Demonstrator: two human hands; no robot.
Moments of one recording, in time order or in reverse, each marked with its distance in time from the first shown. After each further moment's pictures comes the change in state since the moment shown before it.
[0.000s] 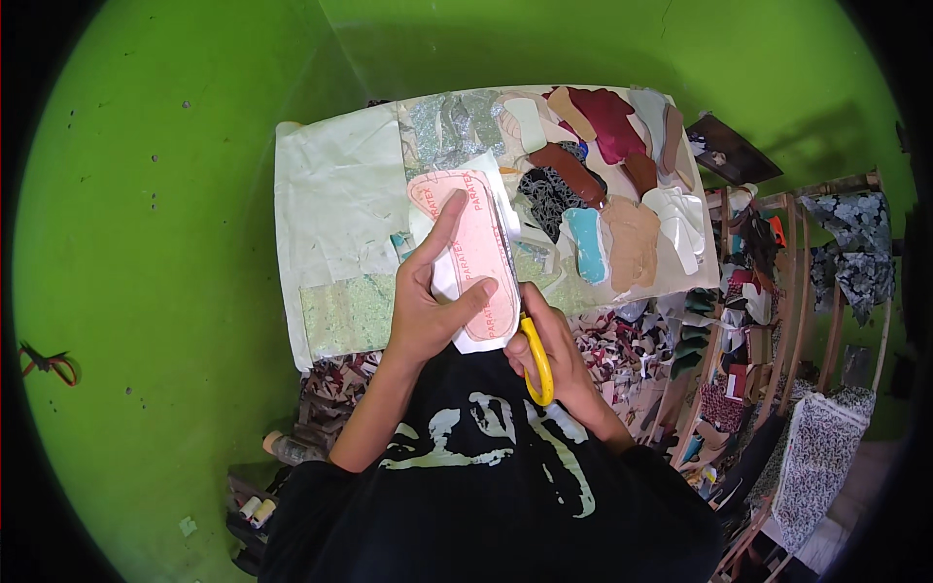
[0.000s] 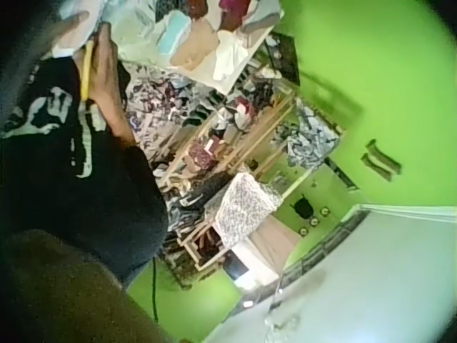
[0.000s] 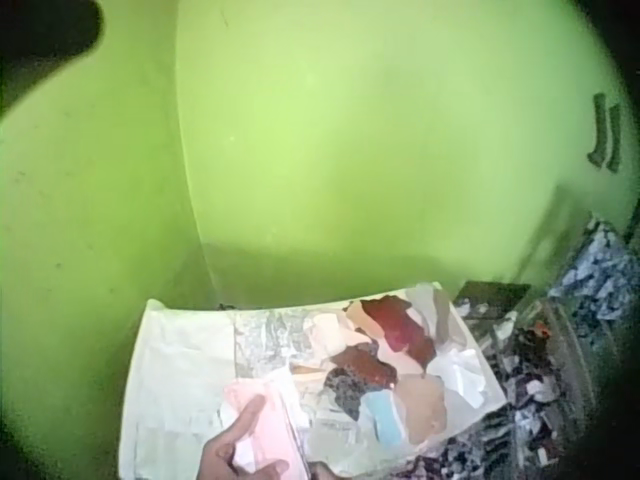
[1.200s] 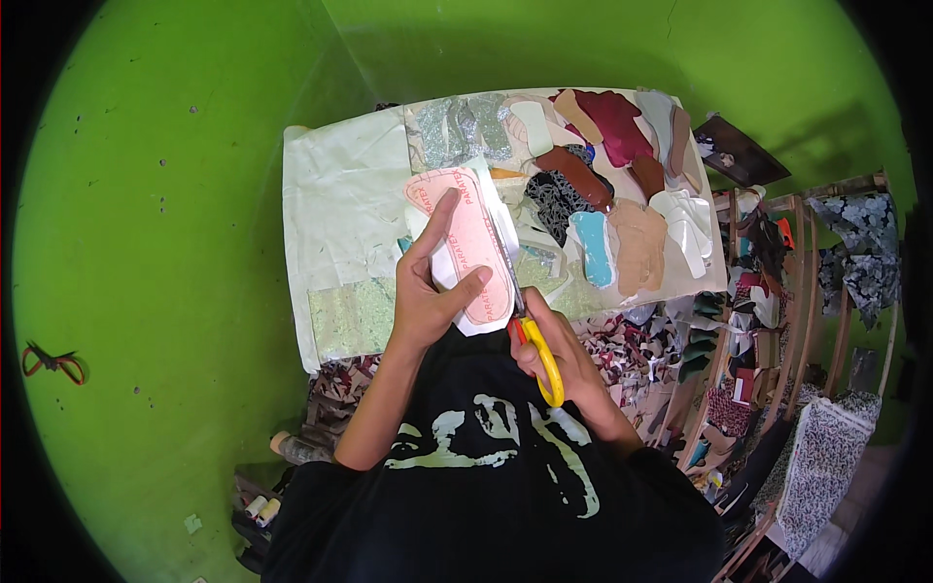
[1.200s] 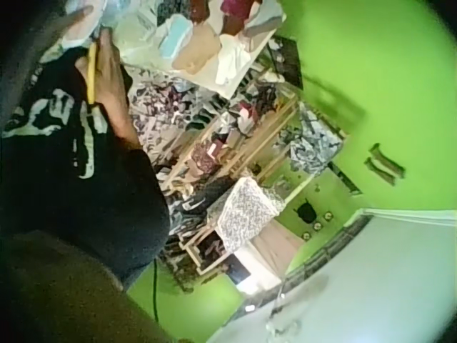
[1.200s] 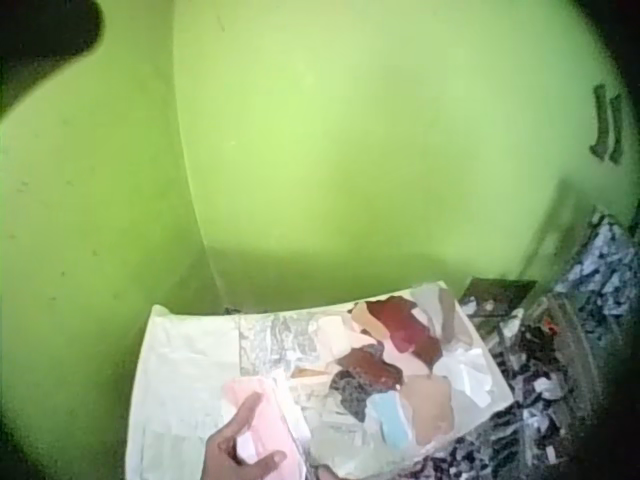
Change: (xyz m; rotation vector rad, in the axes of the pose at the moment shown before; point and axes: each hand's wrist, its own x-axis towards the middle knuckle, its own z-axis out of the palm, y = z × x) left_hand 0.011 -0.015 -0.006 -0.037 0.049 0.025; right_hand 0.000 0.023 -0.017 -0.076 -0.095 -0.029
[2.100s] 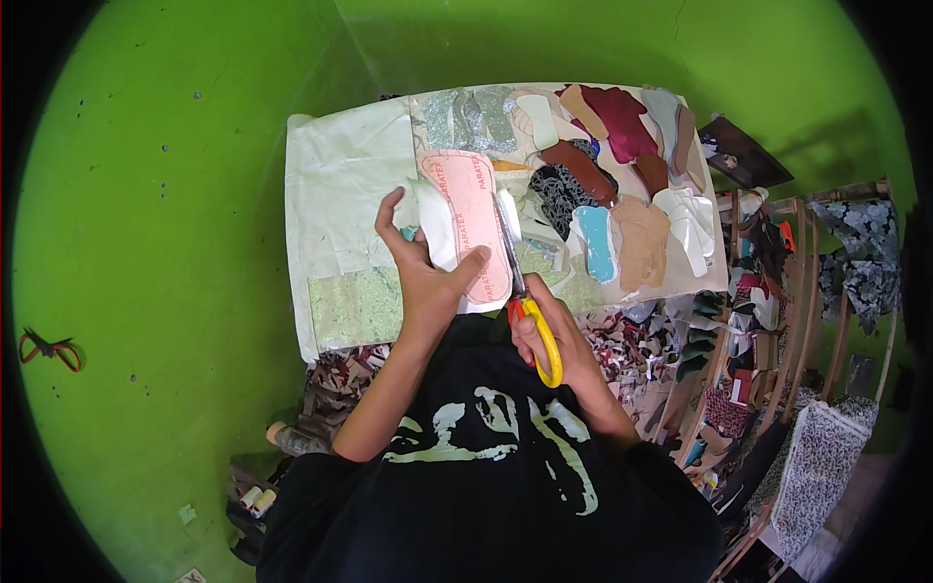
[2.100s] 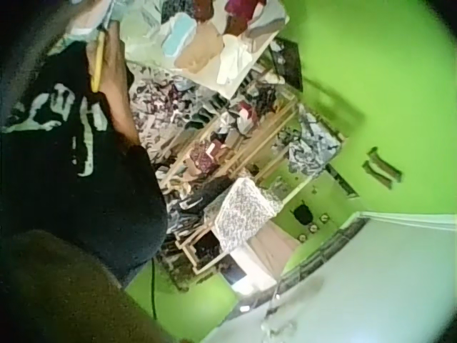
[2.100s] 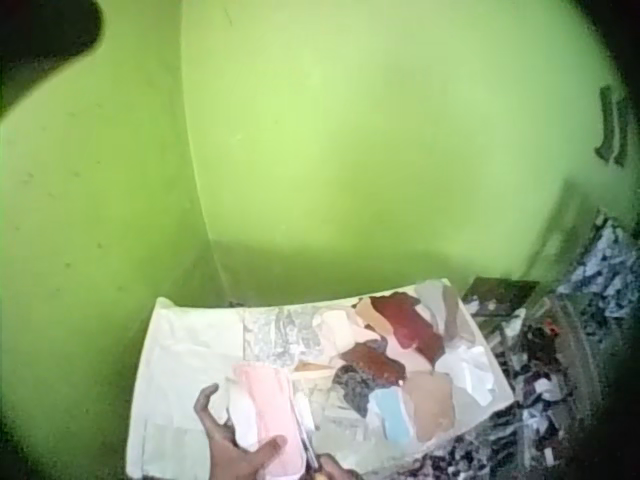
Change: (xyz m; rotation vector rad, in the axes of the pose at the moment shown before) left_hand -0.005 -0.002 0.014 -0.030 0.303 -0.027; right_hand 0.007 0.015 0.010 0.150 0.054 0.040
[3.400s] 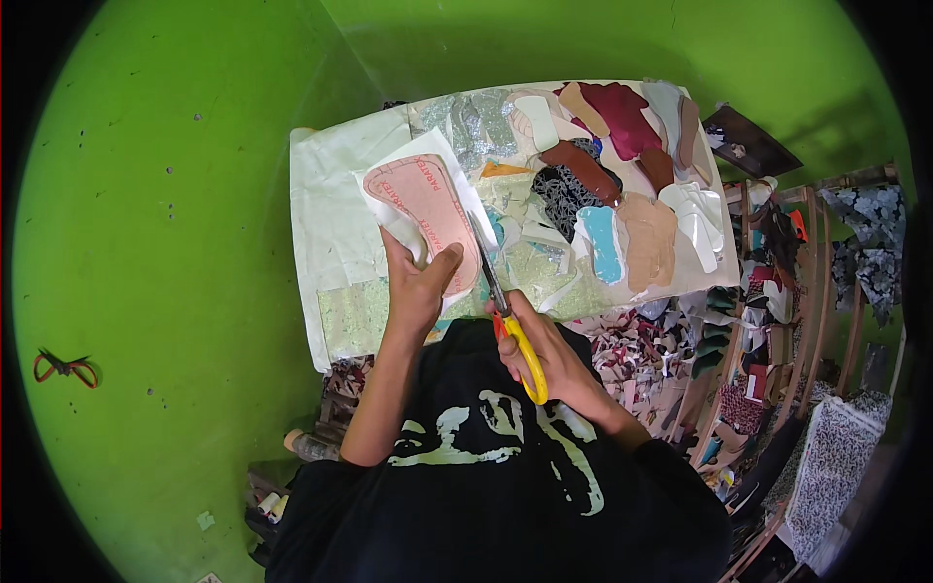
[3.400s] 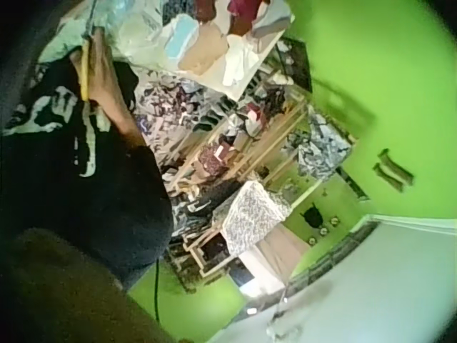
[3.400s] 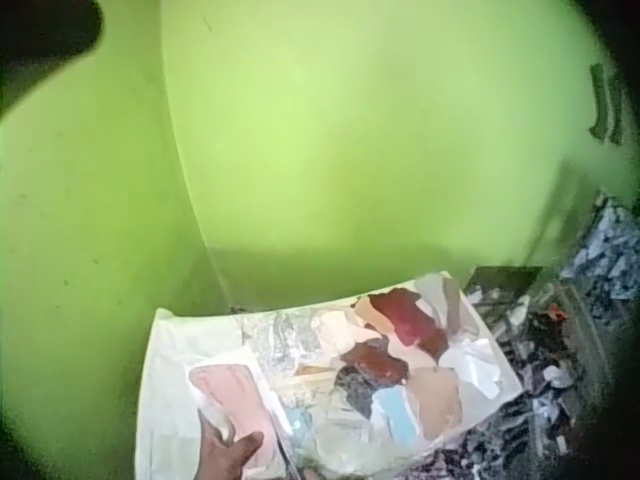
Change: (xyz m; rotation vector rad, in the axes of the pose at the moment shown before) left_hand 0.015 0.006 -0.007 -0.042 -0.025 -0.067; right_hand -0.001 -0.016 0.006 -0.074 -0.098 0.092
